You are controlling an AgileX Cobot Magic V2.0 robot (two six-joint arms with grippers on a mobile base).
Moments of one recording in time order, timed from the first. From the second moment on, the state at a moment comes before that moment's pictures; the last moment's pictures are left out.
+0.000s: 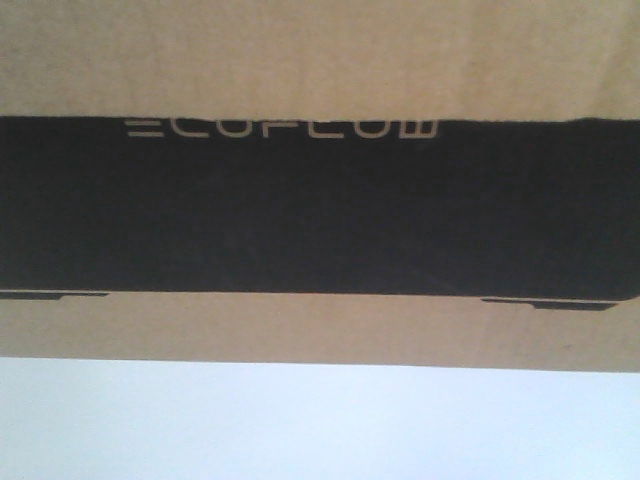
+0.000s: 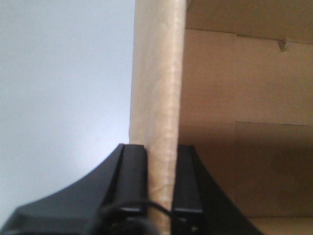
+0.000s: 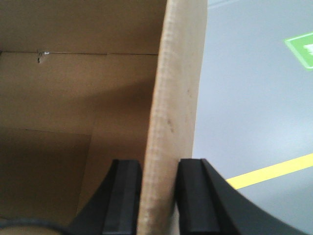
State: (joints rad) left arm -0.63 0.79 -1.21 0.29 1.18 -0.53; right arm 0.52 0.63 -1.07 -0.27 1.07 0.52
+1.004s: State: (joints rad) left arm -0.63 0.79 -1.21 0.28 1.18 -0.53; right arm 0.52 0.64 -1.07 -0.27 1.07 0.52
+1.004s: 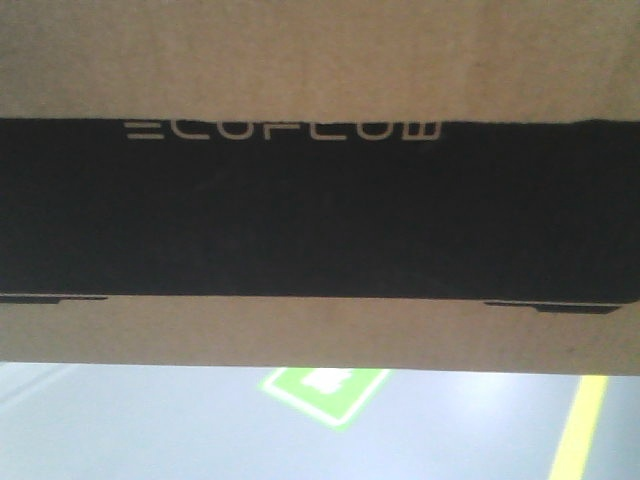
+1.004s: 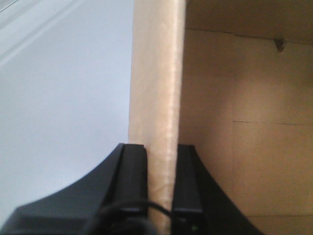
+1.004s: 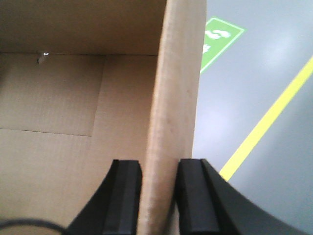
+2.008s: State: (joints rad) left arm -0.63 0.79 -1.21 0.28 1.18 -0.53; right arm 0.52 0.64 -1.07 -0.27 1.08 0.52
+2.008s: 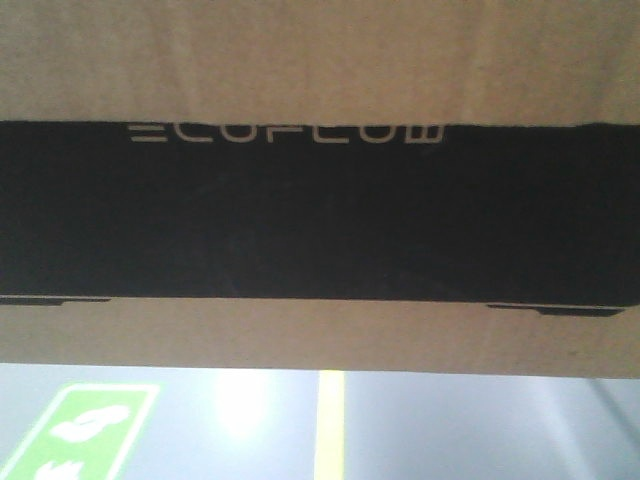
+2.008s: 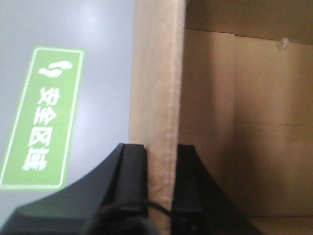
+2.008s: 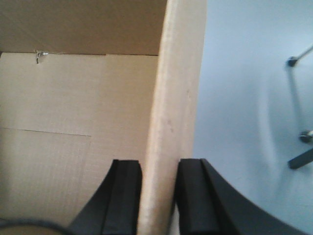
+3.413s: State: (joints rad) left arm -0.63 0.79 -1.21 0.28 1.18 -0.53; right arm 0.52 0.64 -1.07 -0.27 1.08 0.52
